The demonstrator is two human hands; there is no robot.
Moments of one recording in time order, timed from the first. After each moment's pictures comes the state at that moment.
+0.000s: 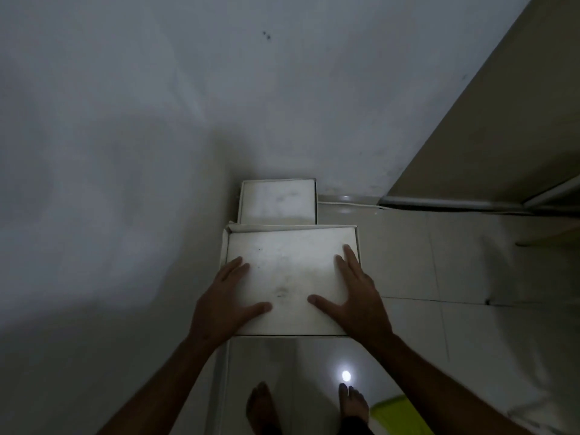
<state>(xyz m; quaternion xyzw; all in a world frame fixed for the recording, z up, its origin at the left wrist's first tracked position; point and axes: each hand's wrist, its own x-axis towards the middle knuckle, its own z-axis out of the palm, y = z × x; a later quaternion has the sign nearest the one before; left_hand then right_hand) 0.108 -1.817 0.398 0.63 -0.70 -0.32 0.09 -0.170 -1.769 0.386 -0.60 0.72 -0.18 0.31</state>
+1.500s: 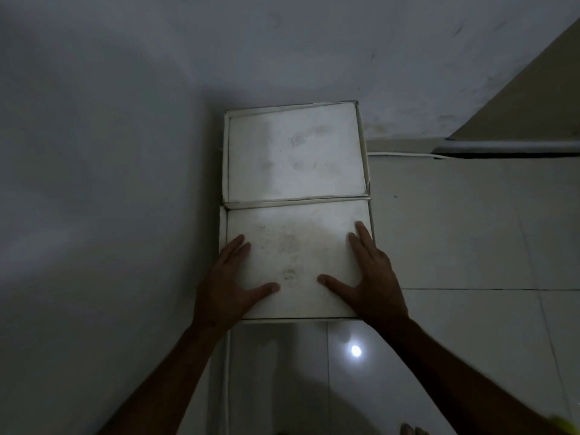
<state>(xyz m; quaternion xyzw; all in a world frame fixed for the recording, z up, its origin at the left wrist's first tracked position) 0.160 -1.921 0.058 0.62 -0.71 -0.31 0.12 -0.112 -1.860 0.054 -0.58 0.75 -0.18 0.27</state>
